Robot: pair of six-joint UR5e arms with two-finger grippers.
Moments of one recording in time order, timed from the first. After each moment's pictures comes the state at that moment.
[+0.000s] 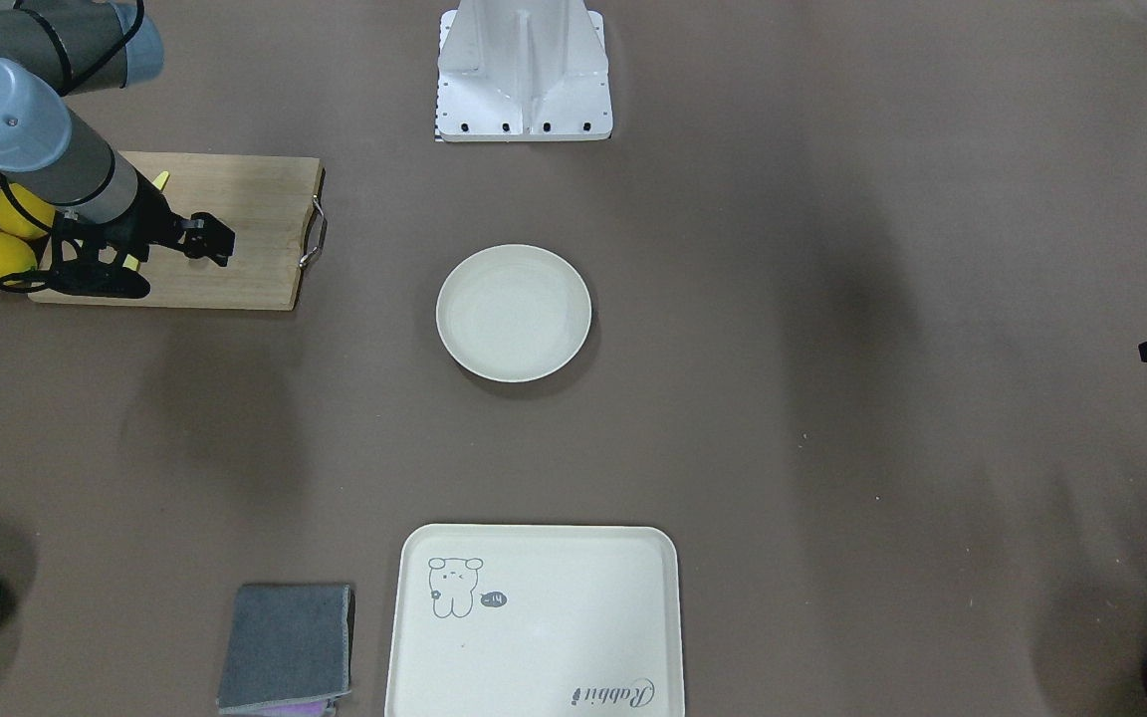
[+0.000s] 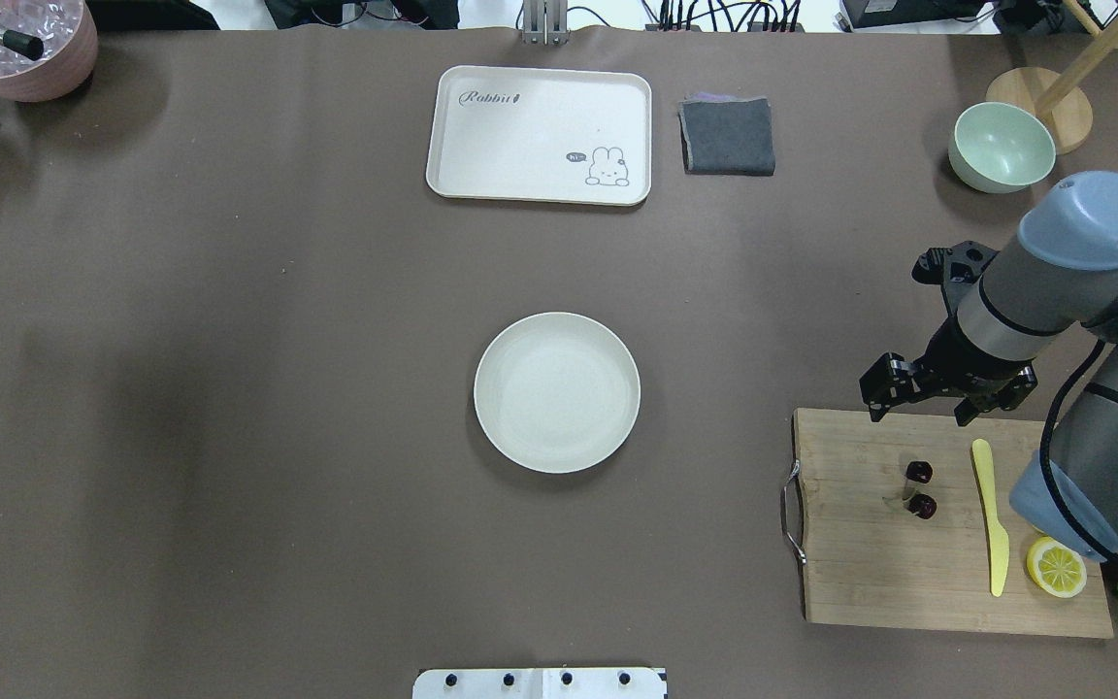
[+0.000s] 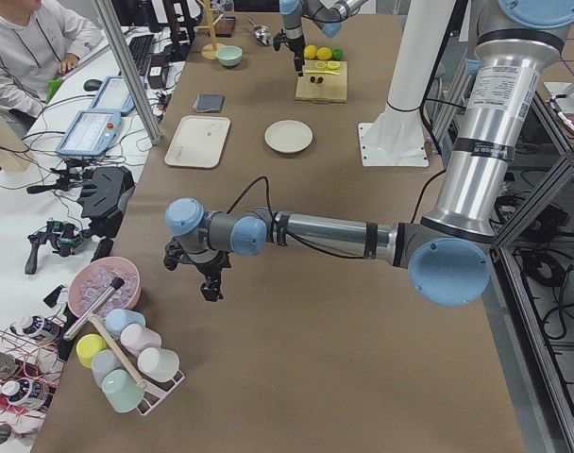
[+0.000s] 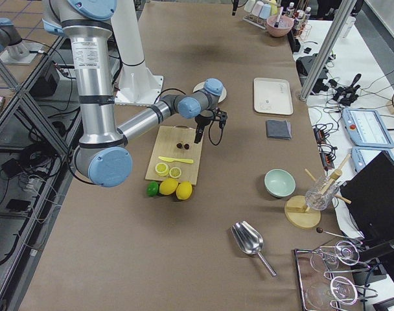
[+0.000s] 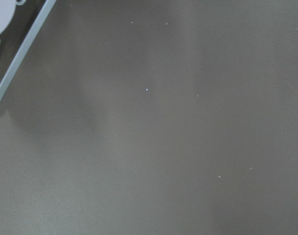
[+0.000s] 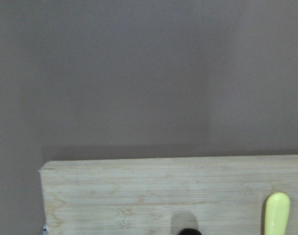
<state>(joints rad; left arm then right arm) -1.36 -1.79 -1.43 -1.59 -2.38 -0.12 0.75 -1.49 1.95 -1.59 2.21 0.95</state>
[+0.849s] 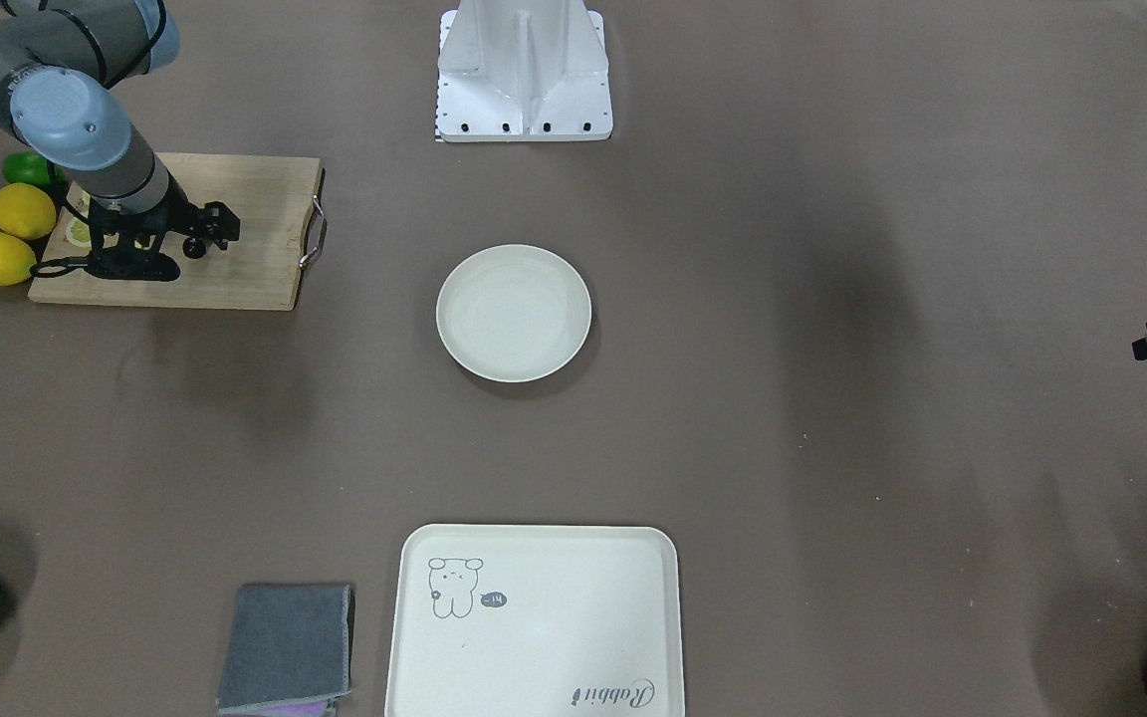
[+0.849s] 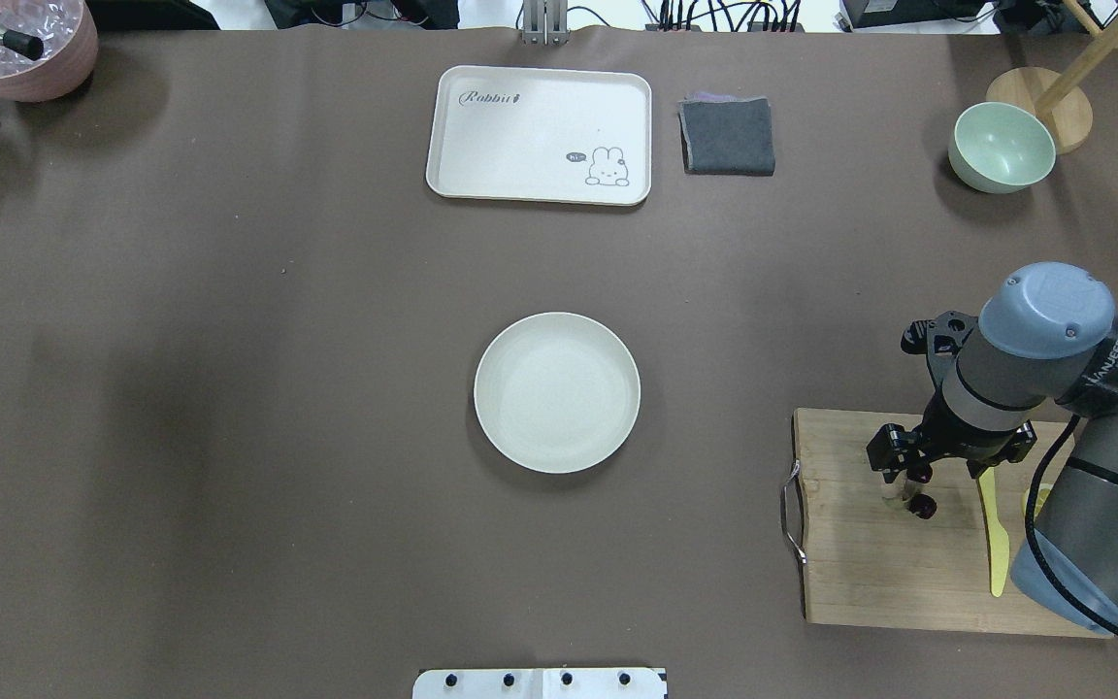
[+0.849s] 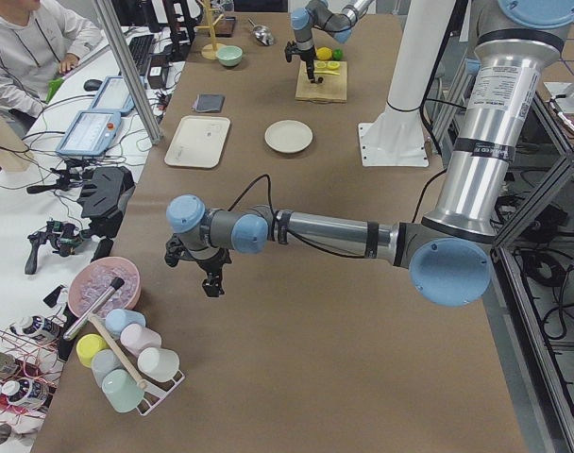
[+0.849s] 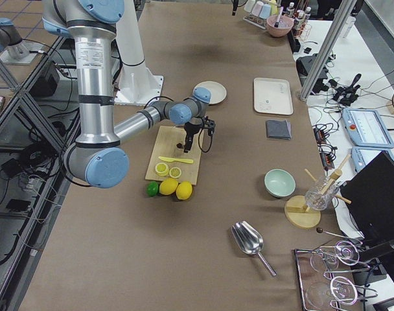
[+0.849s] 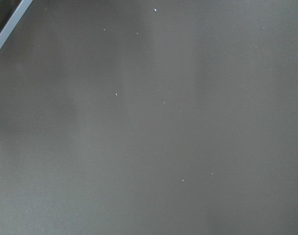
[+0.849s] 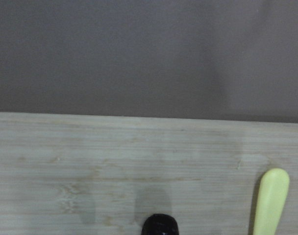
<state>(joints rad) -1.36 -1.79 -1.44 -1.60 -2.40 -0.14 0.64 -1.55 1.94 -1.59 2.12 0.95</state>
